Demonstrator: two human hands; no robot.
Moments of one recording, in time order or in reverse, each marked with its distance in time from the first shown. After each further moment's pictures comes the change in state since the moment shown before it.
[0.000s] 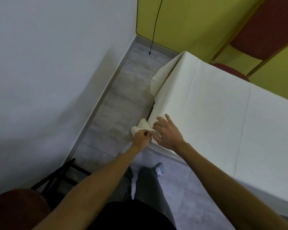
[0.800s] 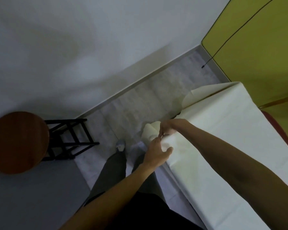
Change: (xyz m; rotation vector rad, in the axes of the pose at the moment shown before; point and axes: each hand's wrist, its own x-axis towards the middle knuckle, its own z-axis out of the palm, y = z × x) left_hand -0.064 0.049 0.055 -0.035 0.300 -0.202; right_hand 0.140 0.006 0.004 -0.296 -1.211 -0.258
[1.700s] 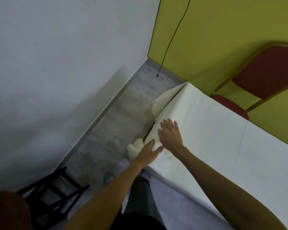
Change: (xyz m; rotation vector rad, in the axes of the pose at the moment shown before) left_hand 0.050 0.041 -0.029 0.192 -0.409 0.211; right_hand -0.063 0.021 0.073 0.332 1.149 0.509
